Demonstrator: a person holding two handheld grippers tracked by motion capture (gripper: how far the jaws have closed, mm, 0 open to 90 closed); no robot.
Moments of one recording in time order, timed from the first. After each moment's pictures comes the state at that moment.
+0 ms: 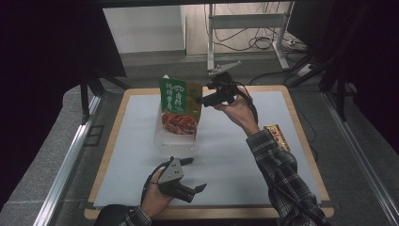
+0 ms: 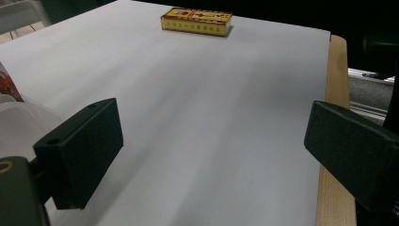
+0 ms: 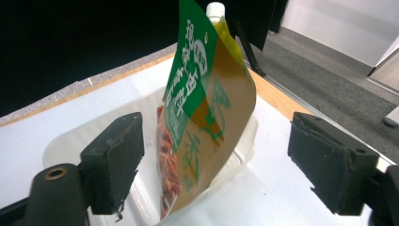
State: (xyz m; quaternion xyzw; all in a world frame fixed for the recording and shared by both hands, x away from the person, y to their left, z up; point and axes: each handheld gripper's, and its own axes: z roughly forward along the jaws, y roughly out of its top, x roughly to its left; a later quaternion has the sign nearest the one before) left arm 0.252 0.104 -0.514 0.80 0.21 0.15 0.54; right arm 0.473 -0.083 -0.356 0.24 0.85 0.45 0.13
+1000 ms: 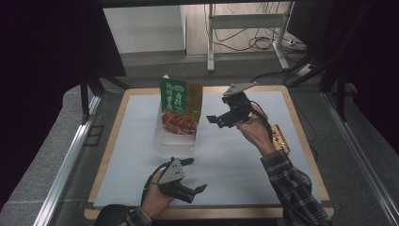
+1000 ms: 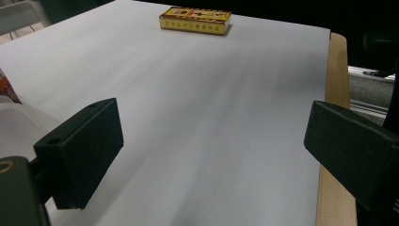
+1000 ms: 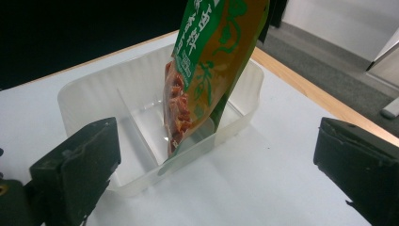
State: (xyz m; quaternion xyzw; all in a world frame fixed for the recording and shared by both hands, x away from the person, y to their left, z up) left arm 0.251 0.102 -0.515 0.81 0.21 0.15 0.53; right arm 0.434 -0.127 -0.387 0.23 0.85 0.45 0.13
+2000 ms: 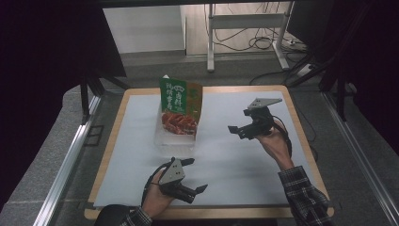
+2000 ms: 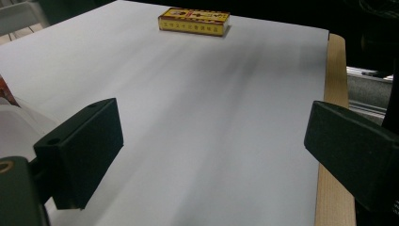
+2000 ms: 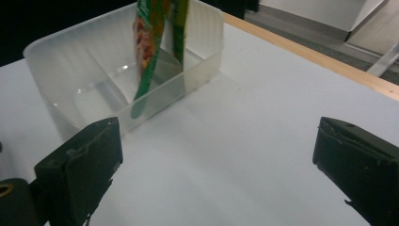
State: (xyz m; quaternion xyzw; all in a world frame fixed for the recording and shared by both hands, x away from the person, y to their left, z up) left arm 0.251 0.101 -0.515 0.81 0.21 0.15 0.53; right arm 0.419 -0.196 -0.425 0.29 0.83 0.45 0.13
